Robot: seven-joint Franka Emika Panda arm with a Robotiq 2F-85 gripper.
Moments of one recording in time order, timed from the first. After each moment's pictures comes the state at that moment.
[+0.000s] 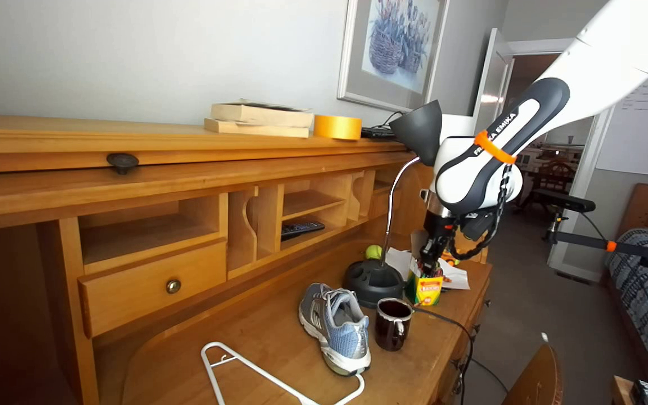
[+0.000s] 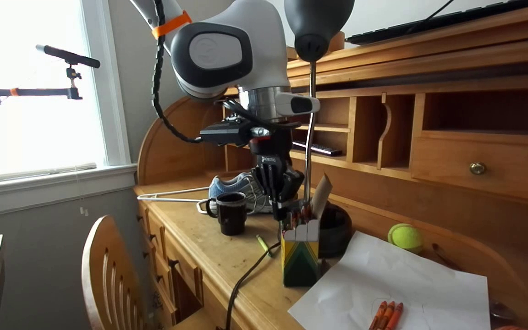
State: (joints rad) arm -0.31 0.31 -0.17 -2.26 -0.02 2.67 -0.34
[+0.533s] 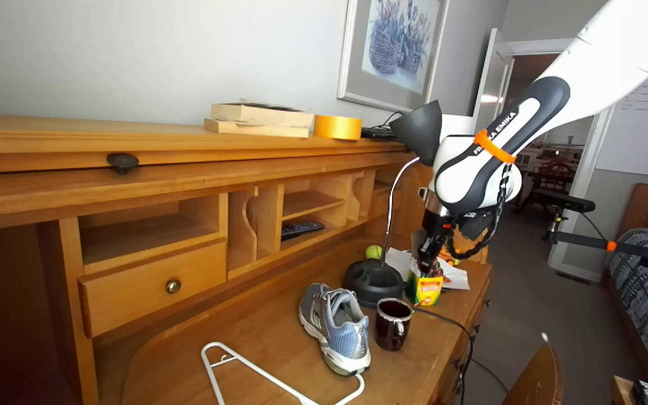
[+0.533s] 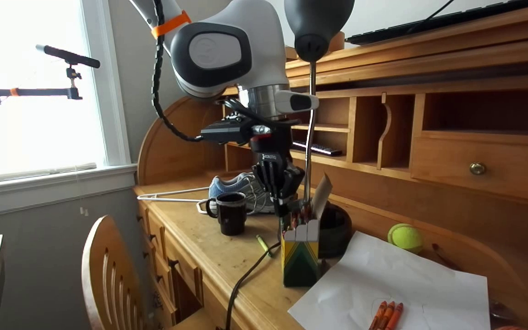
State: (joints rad) arm -0.31 0.30 -0.16 -2.26 -0.02 2.69 -0.34
